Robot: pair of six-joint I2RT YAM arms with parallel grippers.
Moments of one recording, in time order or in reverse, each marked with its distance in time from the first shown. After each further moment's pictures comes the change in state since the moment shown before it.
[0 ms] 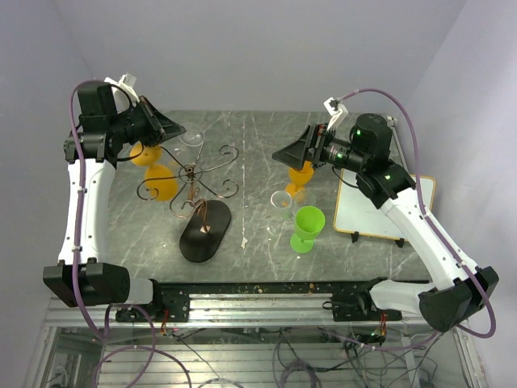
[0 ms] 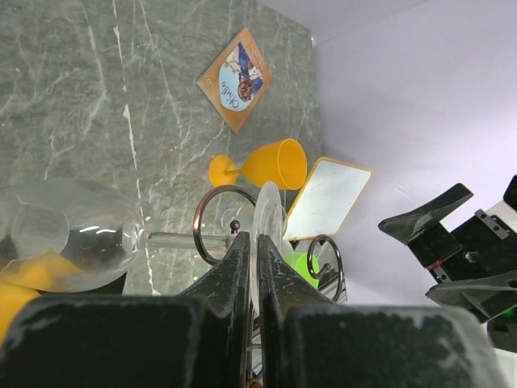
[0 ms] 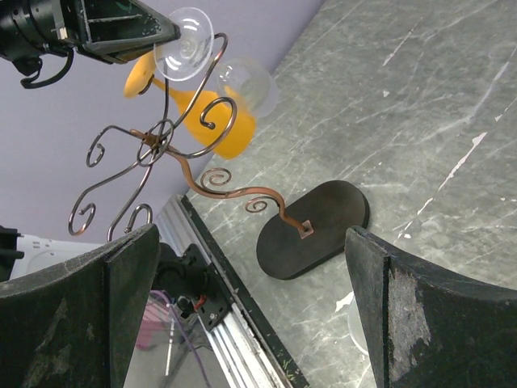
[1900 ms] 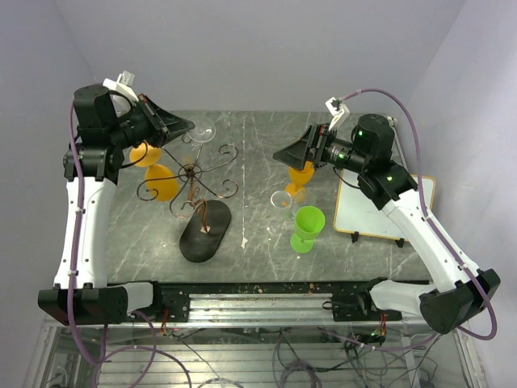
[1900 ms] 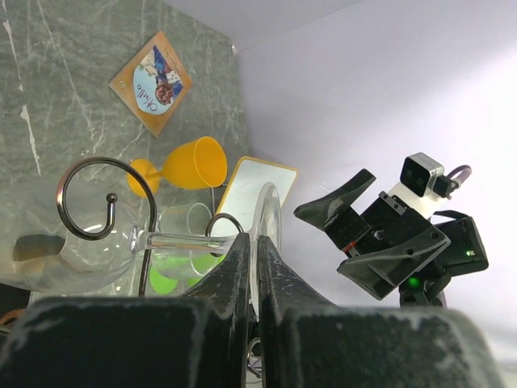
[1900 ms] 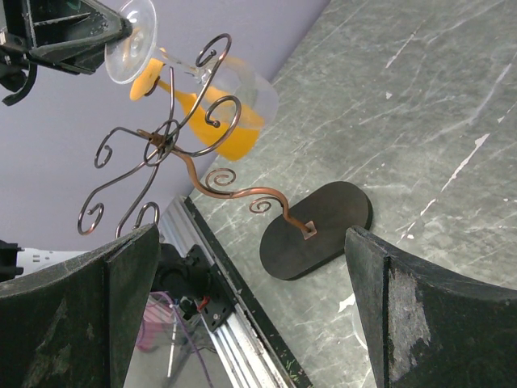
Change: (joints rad) left arm -0.056 -0.117 -0.072 0.169 0.053 -0.254; right arm 0.000 -0.013 0.001 -0.003 0.000 0.009
